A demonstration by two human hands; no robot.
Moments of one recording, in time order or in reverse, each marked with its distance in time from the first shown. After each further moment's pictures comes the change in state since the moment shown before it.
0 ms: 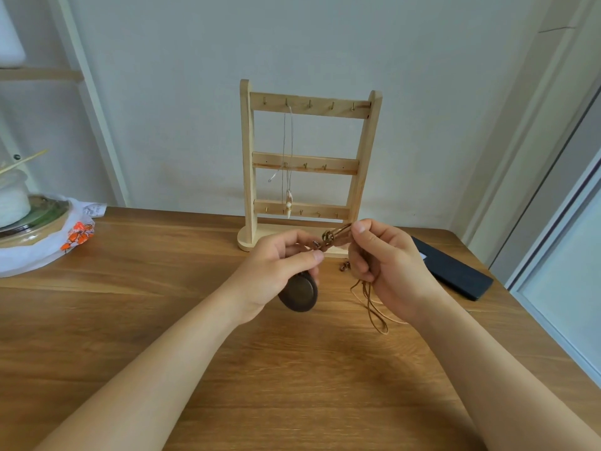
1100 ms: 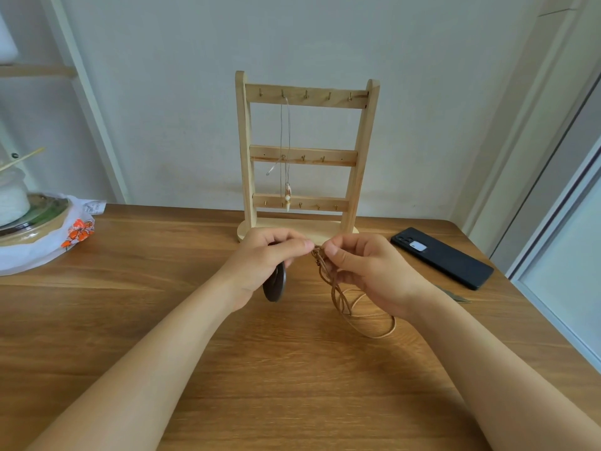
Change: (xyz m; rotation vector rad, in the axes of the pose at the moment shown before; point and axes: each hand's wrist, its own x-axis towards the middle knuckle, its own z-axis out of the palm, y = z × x) left_hand 0.000 0.004 -0.010 0.124 0.031 -0.045; right_hand 0.000 0.017 0.002 -0.180 -0.163 0.131
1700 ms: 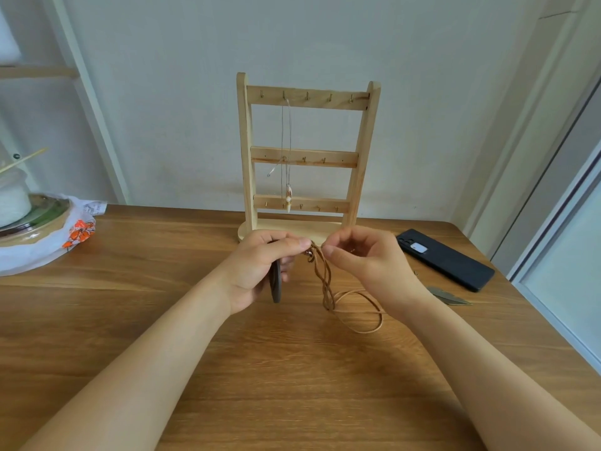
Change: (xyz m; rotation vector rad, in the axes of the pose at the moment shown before) left_hand 0.003 -0.005 -0.007 -0.208 -0.107 -0.074; right_hand -0.001 -0.002 0.005 -0.187 0.196 -0.205
